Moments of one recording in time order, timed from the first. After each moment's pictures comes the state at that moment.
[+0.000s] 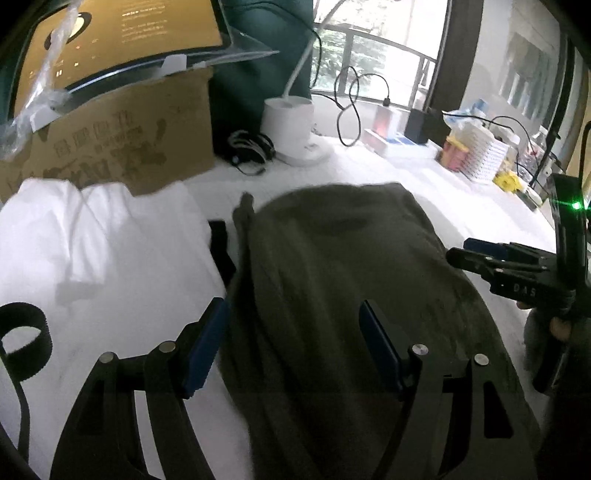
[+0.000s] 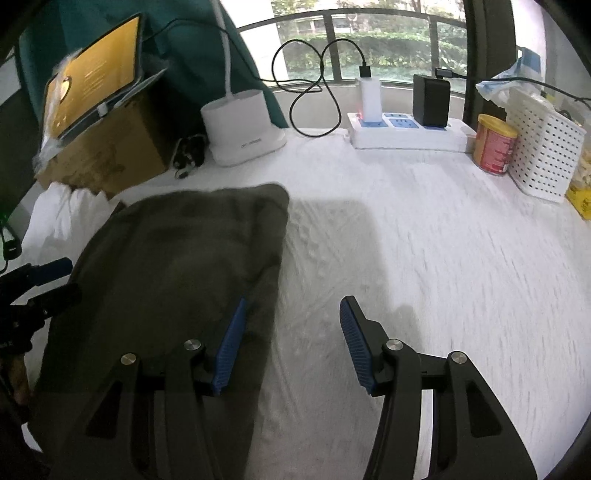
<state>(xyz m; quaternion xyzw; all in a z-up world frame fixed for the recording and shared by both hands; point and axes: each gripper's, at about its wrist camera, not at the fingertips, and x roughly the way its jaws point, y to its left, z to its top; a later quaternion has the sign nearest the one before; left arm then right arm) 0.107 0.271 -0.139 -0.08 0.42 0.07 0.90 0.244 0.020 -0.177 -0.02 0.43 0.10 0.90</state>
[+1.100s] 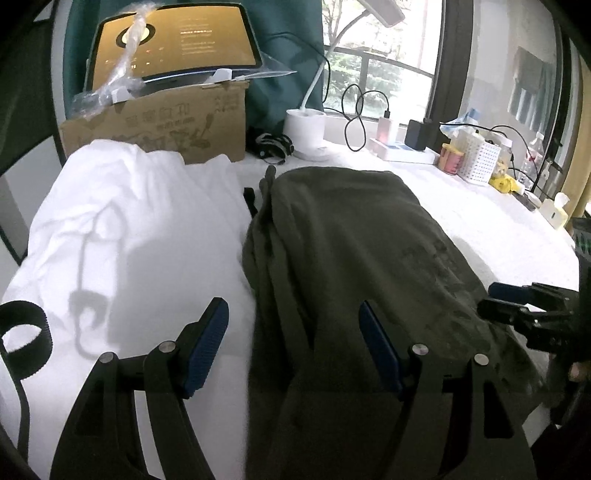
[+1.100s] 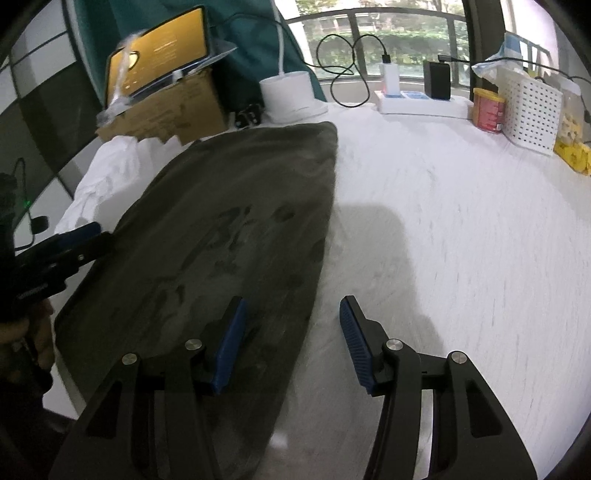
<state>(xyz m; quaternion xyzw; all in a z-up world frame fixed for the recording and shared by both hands) 0.025 0.246 -0.144 -0.08 0.36 0.12 0.92 0.127 0.027 -0.183 -0.01 0.43 0.16 0.89</state>
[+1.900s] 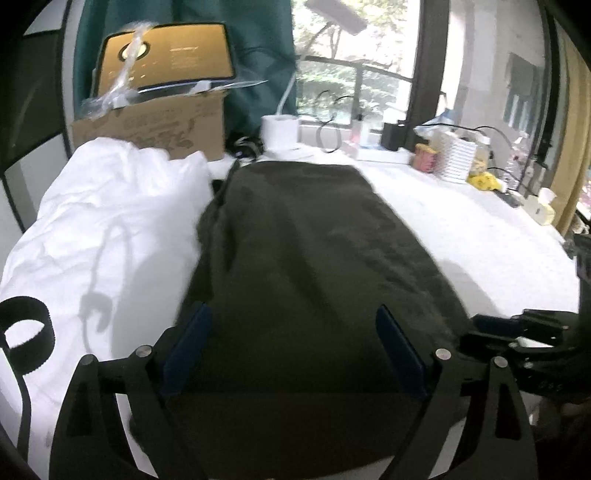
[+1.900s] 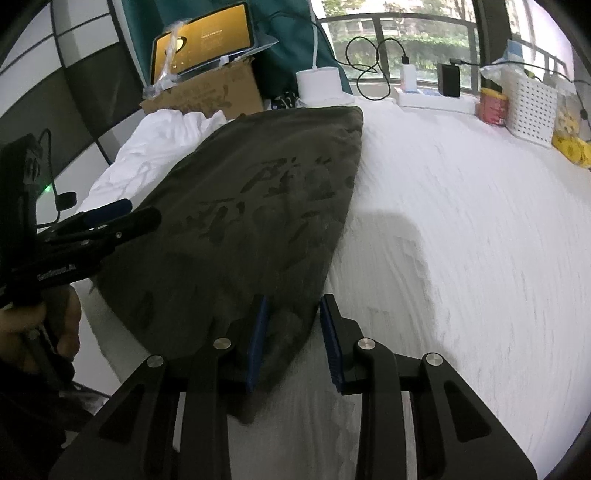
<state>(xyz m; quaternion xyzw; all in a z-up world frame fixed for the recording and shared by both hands) -0.005 0.183 -0.147 -0.08 0.34 0.12 0.93 0.059 0.021 -0.183 -0.02 0.43 0.20 0.88</state>
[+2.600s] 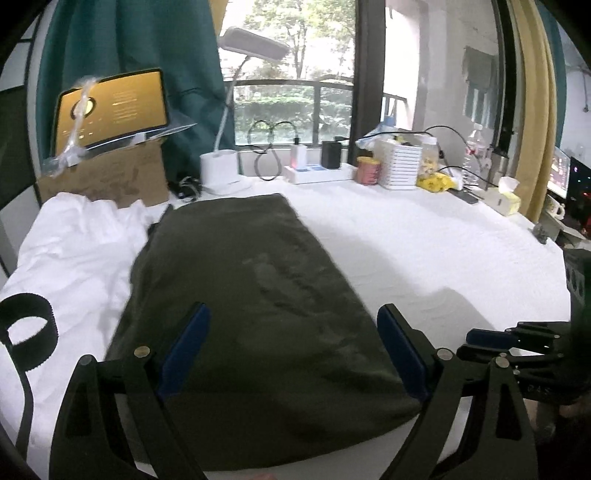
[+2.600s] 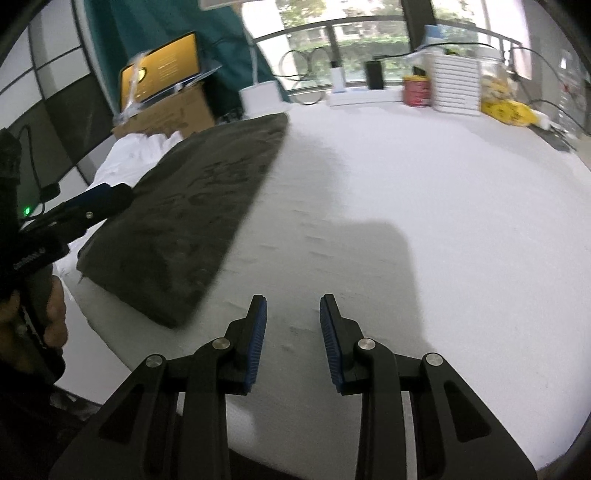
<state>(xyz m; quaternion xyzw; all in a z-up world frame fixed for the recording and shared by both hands) 0.008 0.111 -0.123 -0.04 0.30 0.07 0.95 0.010 -0.064 -0.171 0.01 0.41 0.12 0.90</state>
